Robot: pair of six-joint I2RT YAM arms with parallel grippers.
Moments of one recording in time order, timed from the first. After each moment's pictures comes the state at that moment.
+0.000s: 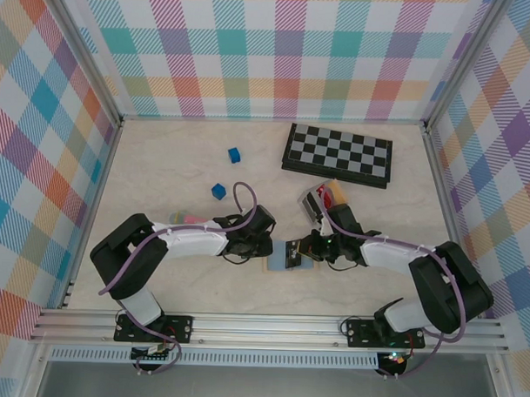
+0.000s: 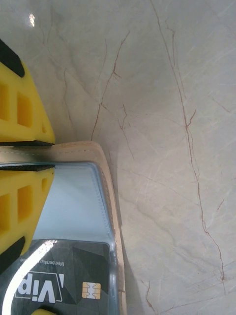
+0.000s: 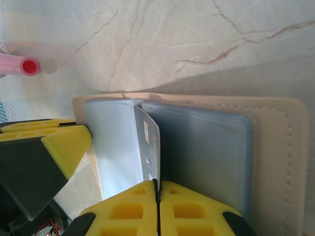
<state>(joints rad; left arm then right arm) -0.86 1.67 0.87 -0.27 0.01 -0.92 0.53 1.42 0.50 -0.04 -0.51 0.84</state>
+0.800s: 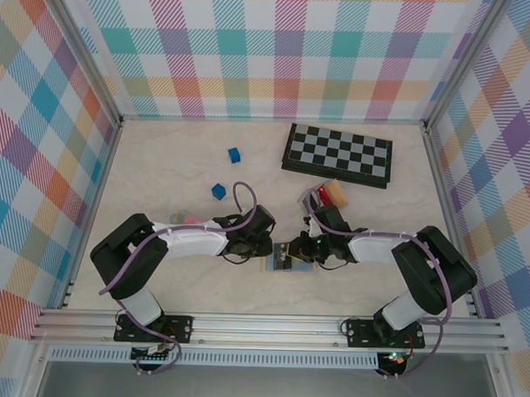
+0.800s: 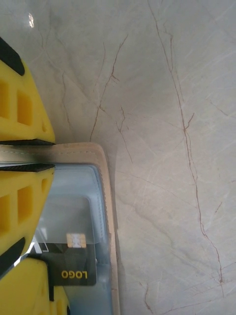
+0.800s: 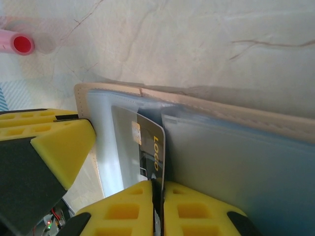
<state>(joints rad) -0.86 1.67 0.87 -0.27 0.01 -0.92 0.61 1.55 0.55 0.04 -0.55 0.87</state>
